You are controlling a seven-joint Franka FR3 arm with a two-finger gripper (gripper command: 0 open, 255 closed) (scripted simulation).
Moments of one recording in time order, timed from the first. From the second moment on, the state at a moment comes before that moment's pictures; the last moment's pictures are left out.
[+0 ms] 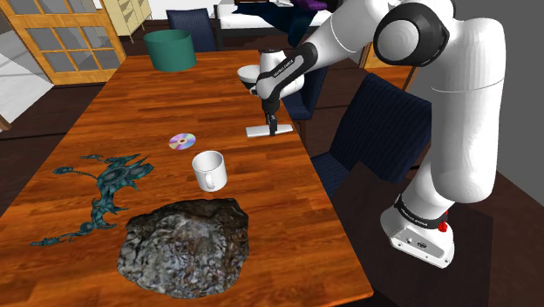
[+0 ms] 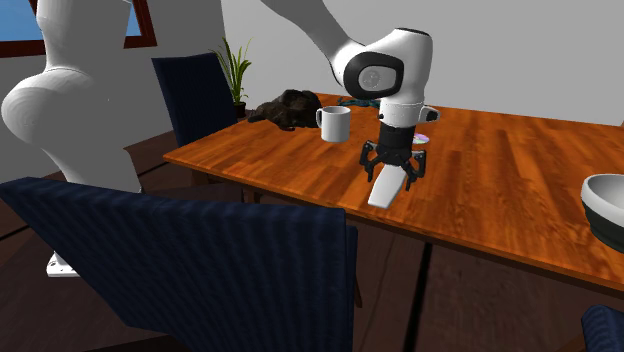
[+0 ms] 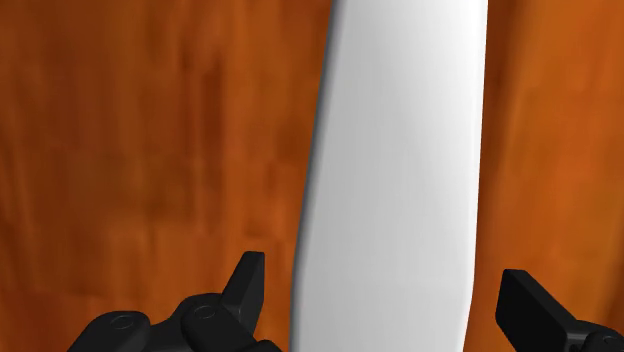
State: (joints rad) arm 0.12 0.45 -0.18 -1.93 0.13 2.36 -1.02
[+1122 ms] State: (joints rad) arm 0.13 0.41 -0.19 -1.92 0.12 2.32 -1.02
